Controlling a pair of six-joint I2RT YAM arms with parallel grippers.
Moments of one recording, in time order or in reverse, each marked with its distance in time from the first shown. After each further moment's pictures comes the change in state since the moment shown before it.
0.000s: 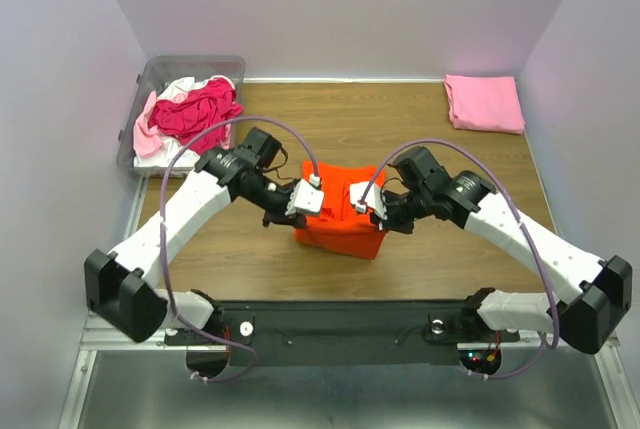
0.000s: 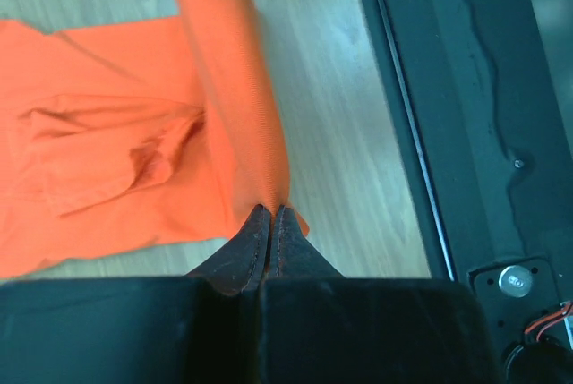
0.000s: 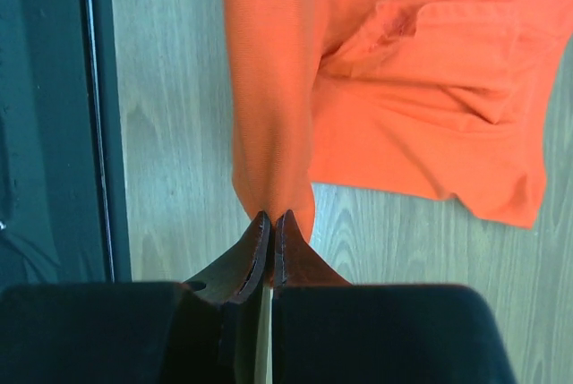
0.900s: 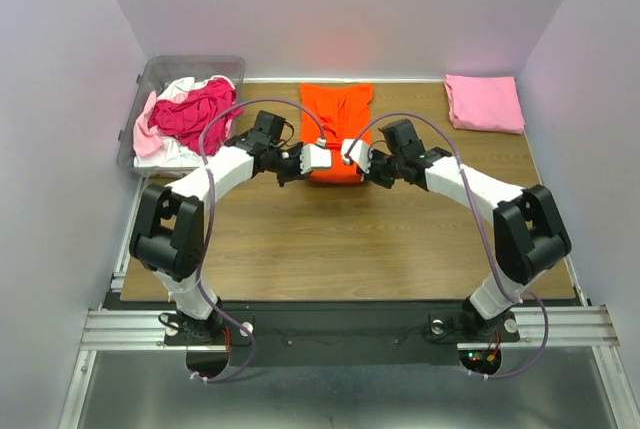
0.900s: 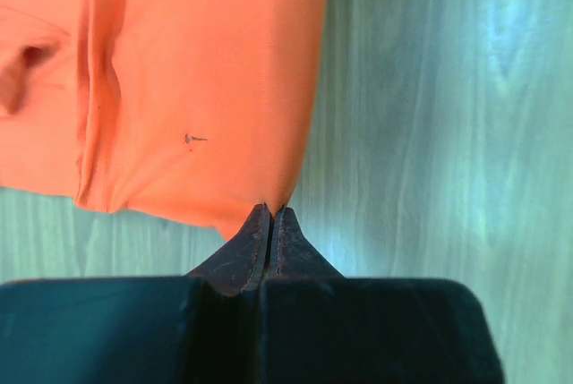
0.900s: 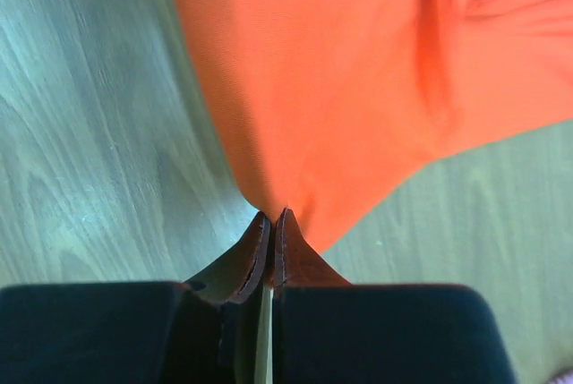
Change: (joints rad) left arm 0.153 0.452 0.024 0.649 -0.208 -0.124; right arm -0.215 0.490 0.038 0.540 0.133 -0.064
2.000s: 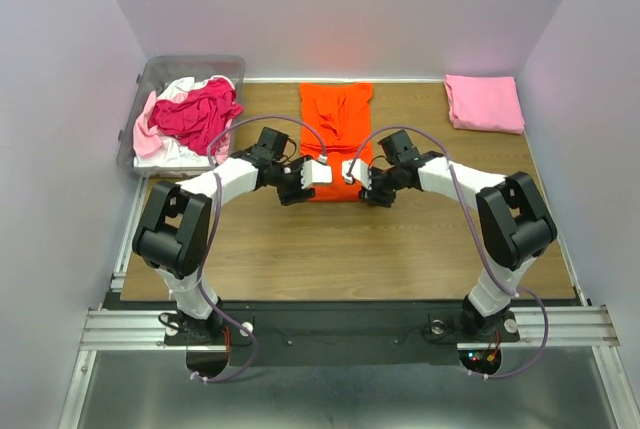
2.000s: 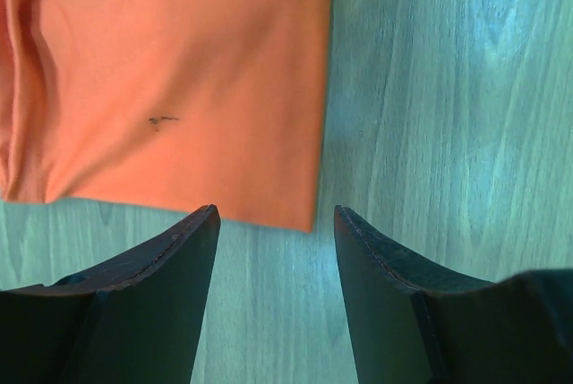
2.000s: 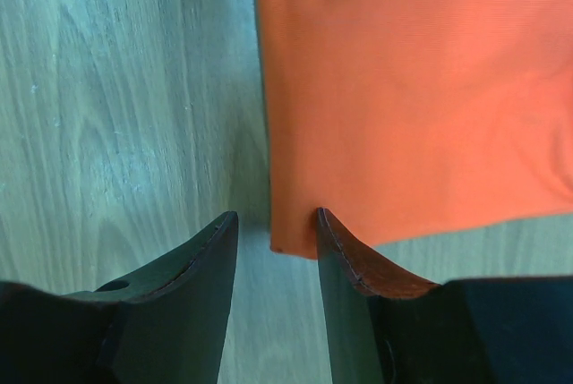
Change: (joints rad) left arm -0.013 -0.022 -0.136 0.087 -0.035 0.003; right arm -0.028 0.071 -0.005 -0.106 -0.154 -0.150
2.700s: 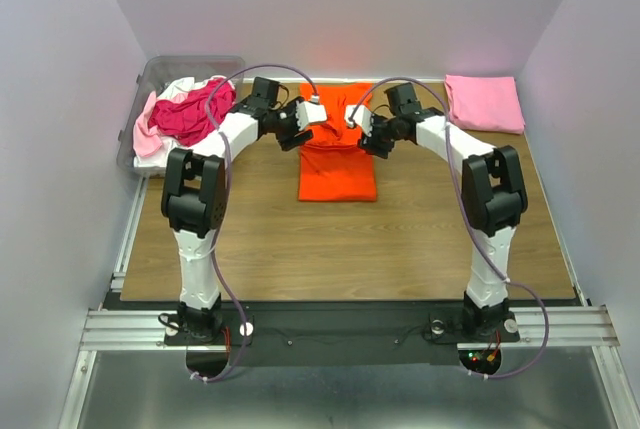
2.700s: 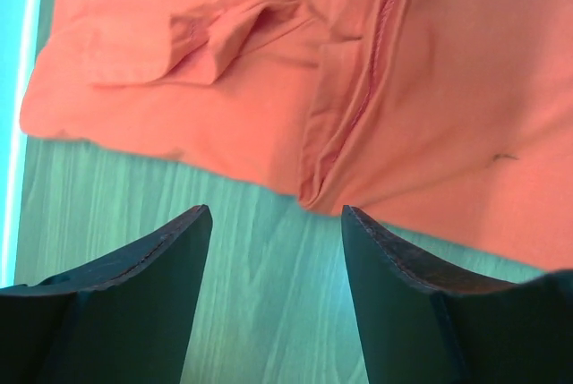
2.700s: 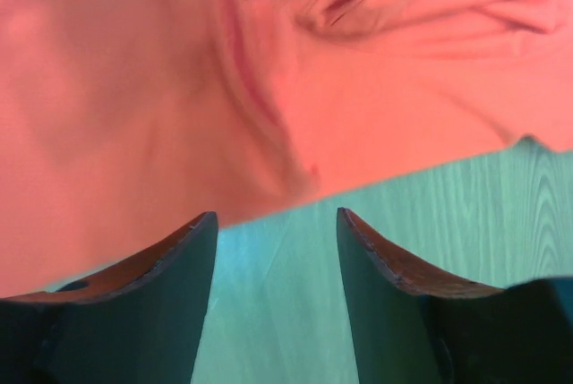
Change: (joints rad) left arm 0.133 0.367 0.571 -0.040 -0.007 -0.031; right arm -0.130 0.328 0.520 -0.040 0.030 -0.014
